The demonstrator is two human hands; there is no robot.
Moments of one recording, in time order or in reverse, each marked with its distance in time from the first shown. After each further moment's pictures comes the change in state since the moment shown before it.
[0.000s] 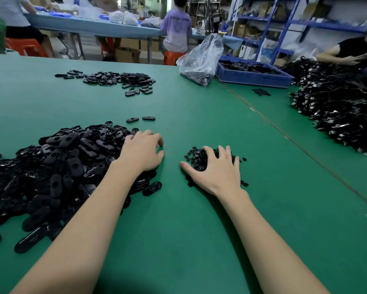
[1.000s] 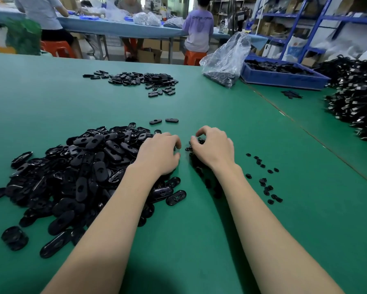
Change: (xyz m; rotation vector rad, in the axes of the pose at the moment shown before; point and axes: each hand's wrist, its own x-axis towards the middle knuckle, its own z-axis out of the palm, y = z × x) left_hand -0.001 -0.016 -0.004 -0.065 0.069 0.003; right_hand 0.071 -0.078 0.002 0.196 0.141 -0.158
